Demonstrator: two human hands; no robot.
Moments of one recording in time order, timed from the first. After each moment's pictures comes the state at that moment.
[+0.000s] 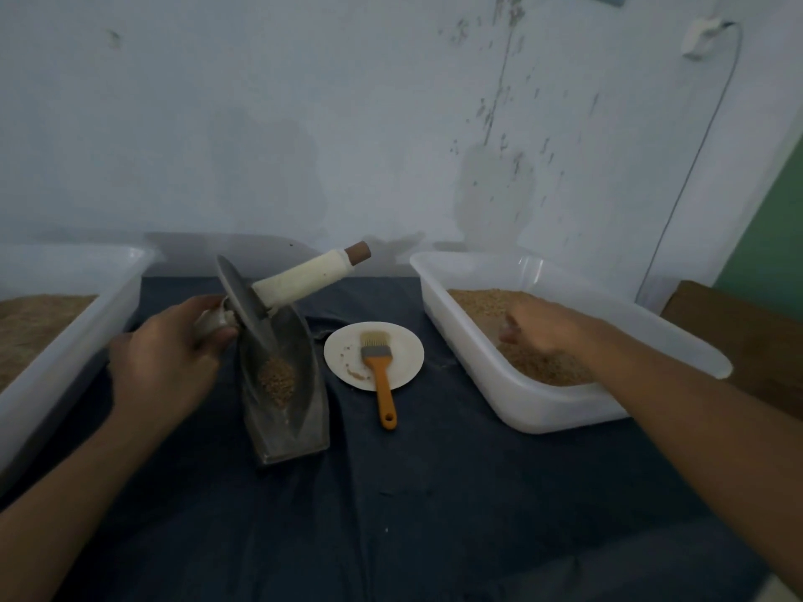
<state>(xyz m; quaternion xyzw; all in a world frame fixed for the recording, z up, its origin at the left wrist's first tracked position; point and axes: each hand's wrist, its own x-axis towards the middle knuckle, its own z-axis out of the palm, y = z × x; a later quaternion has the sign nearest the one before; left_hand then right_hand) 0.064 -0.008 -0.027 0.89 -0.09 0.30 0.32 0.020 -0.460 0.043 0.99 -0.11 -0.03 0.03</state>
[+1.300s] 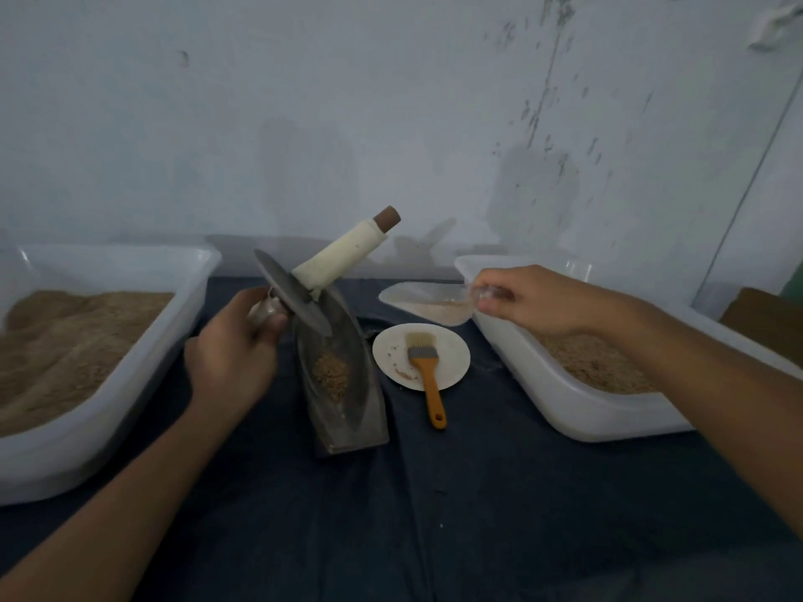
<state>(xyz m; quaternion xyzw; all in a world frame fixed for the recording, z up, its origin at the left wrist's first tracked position) 0.050 -0.014 -0.017 0.86 -0.07 0.29 0.41 0.014 -0.380 0.086 0.98 0.13 0.04 -0.13</state>
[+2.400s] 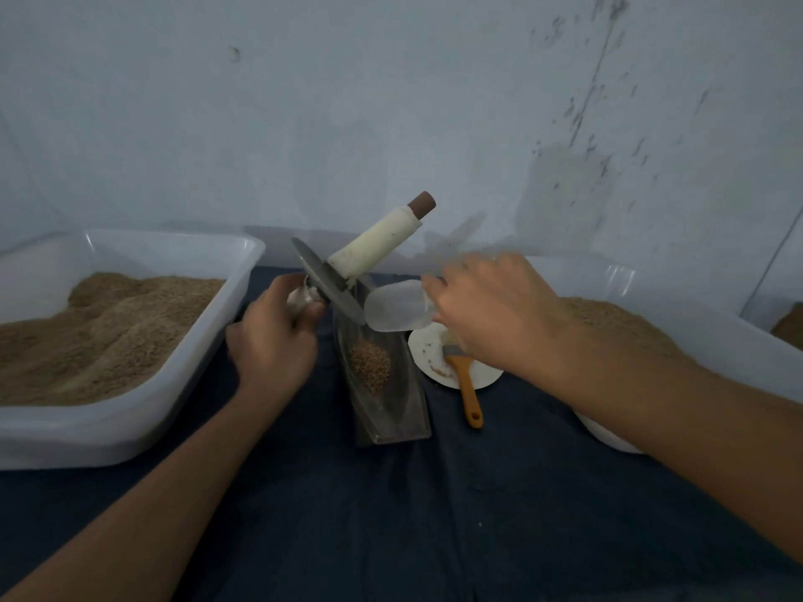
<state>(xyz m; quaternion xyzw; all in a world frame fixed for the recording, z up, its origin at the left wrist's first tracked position) 0.059 -0.010 -0.026 0.85 -0.03 0.33 0.42 -0.017 -0.237 0.086 0.88 0.18 0.25 0.37</state>
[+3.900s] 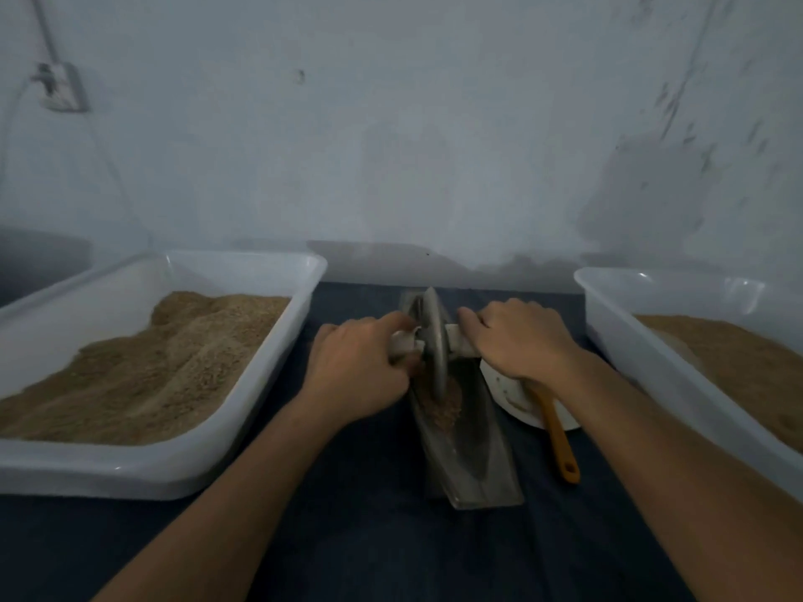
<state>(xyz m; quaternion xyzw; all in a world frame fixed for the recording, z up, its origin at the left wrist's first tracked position) 0.072 -0.004 -0.002 0.94 -0.18 0.18 0.21 0.098 -0.230 0.019 0.98 0.08 0.17 -0.04</state>
